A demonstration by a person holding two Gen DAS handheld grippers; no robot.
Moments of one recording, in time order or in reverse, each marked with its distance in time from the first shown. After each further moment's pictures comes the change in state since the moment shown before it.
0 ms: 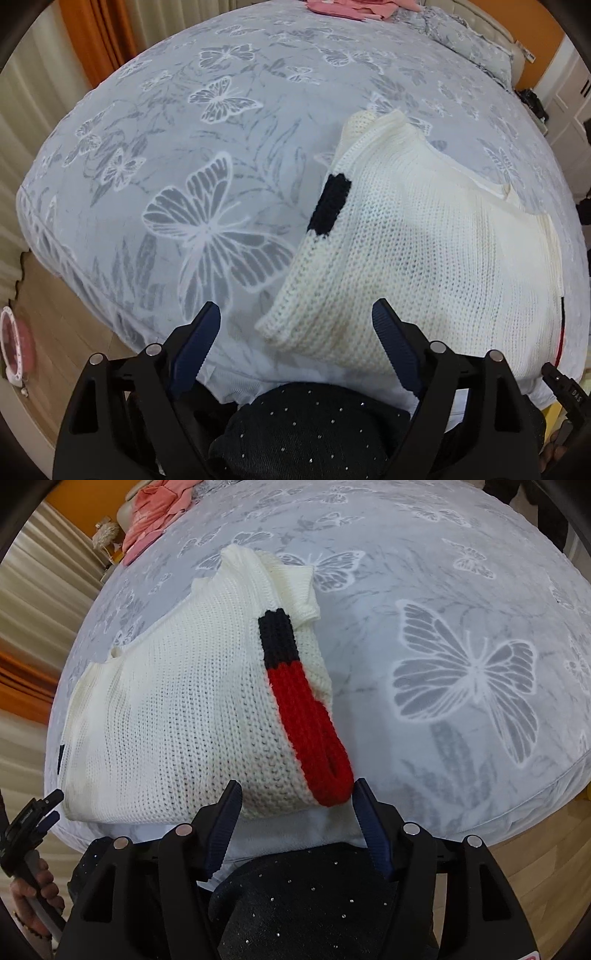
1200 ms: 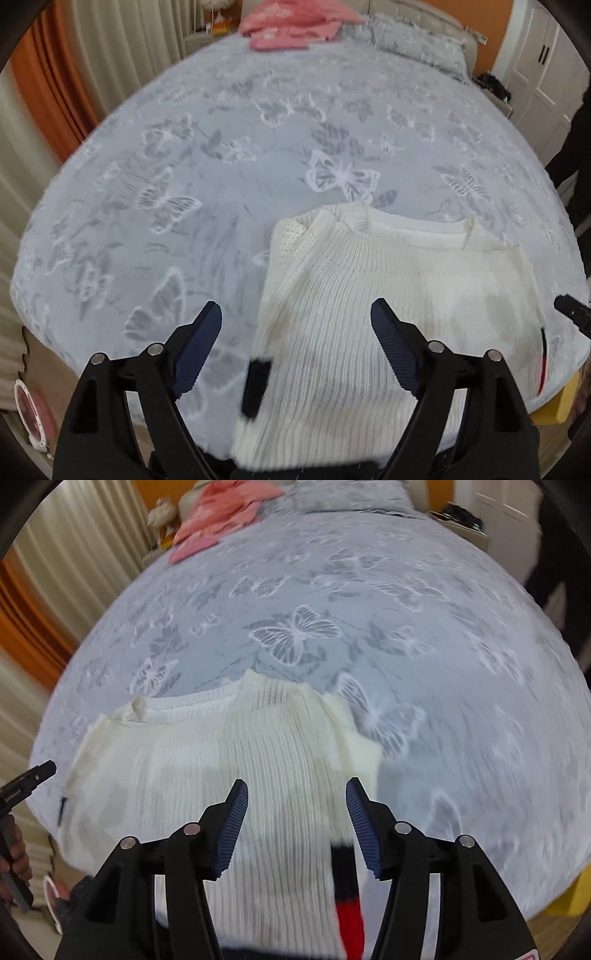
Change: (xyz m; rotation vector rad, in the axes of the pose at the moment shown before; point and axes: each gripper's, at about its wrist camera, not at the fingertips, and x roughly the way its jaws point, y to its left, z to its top) left arm -0.009 -0.066 0.079 0.183 -0.084 -0.042; right arm -0.019 0.076 0.121 -0.302 -0.121 -0.057
